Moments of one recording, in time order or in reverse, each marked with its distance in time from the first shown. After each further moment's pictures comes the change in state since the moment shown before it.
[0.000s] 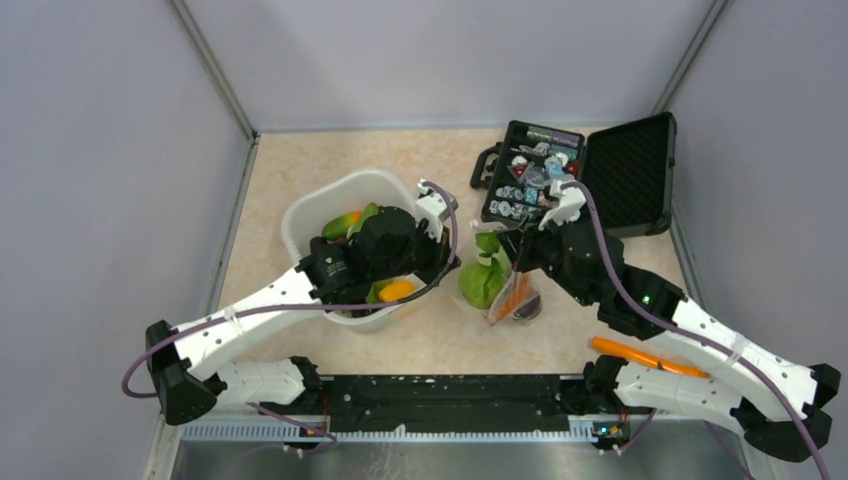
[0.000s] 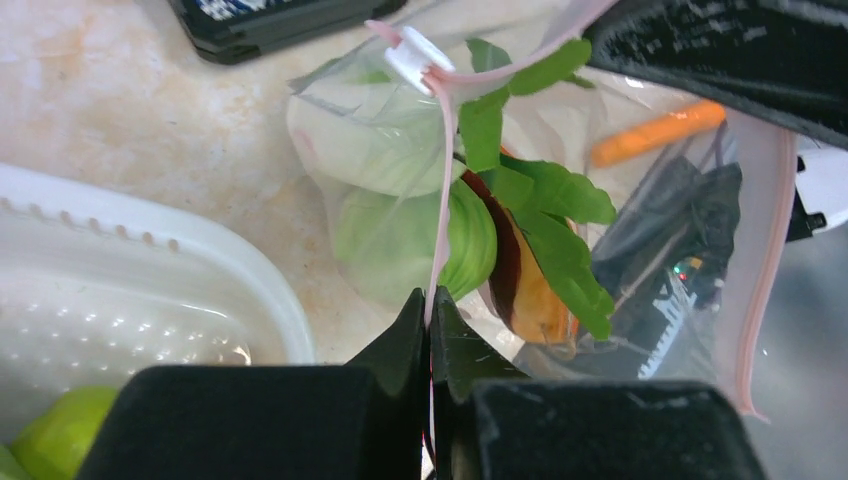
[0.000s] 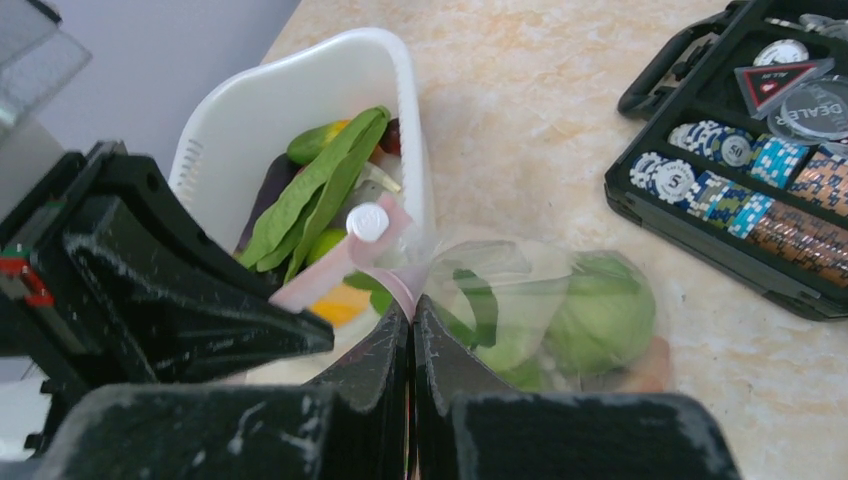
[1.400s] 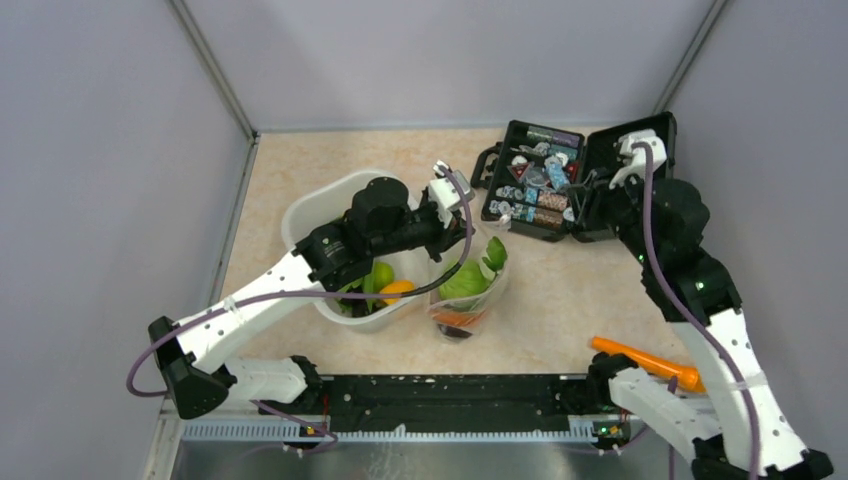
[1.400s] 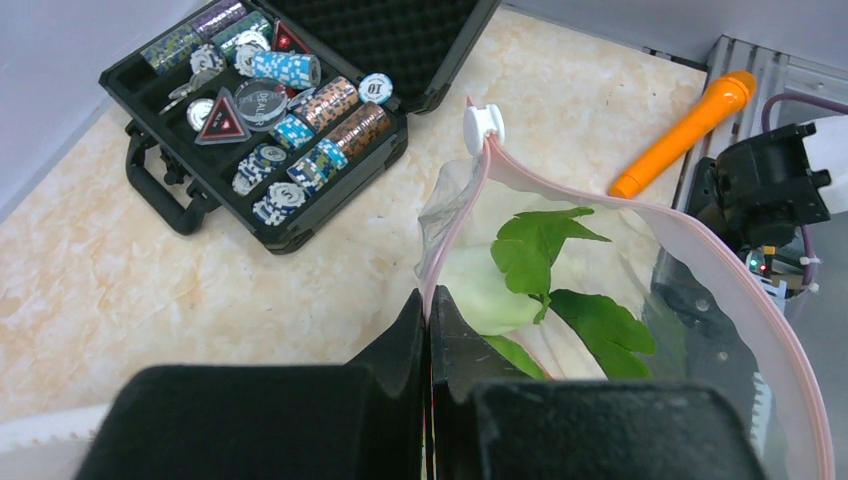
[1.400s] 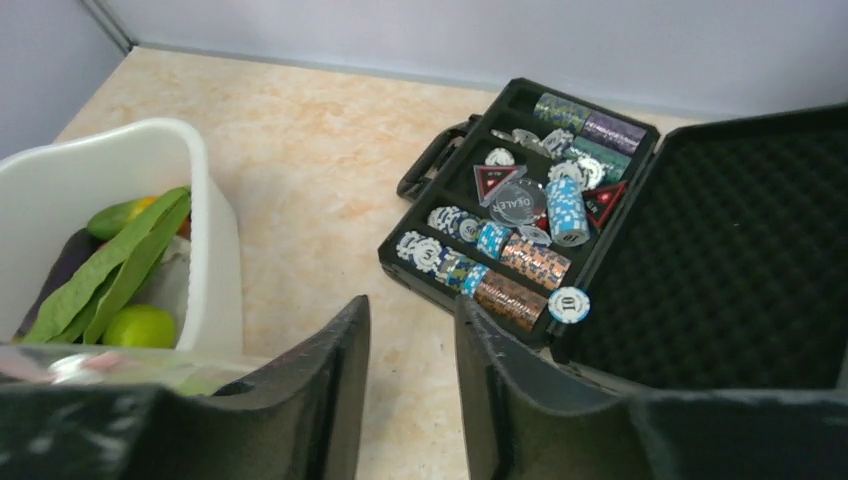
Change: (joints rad) left arm 0.056 0.060 0.161 0.093 0.151 0.398; right arm -0.540 -0.044 0.178 -0.144 -0.294 -0.366
